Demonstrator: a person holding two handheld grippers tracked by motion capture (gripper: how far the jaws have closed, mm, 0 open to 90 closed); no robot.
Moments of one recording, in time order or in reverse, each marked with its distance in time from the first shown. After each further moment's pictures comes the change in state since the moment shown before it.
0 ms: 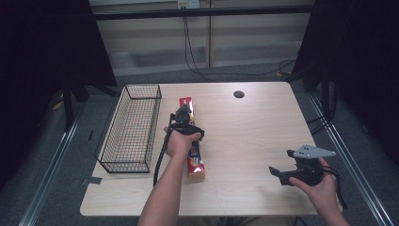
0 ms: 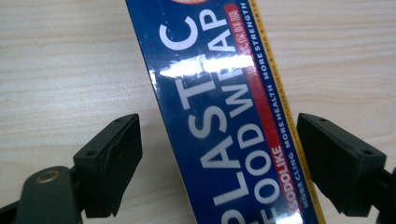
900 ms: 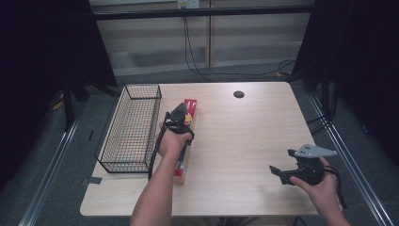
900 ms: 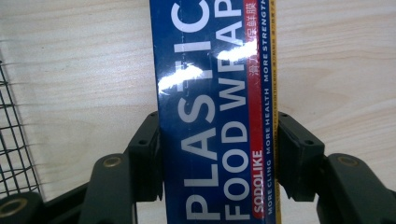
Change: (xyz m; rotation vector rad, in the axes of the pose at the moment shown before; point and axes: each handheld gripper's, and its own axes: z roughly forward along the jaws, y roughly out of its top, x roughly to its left) left arm 0.012 0.000 -0.020 0.131 0.064 0.046; right arm -0.003 0.000 -0.001 -0.006 -0.004 0.008
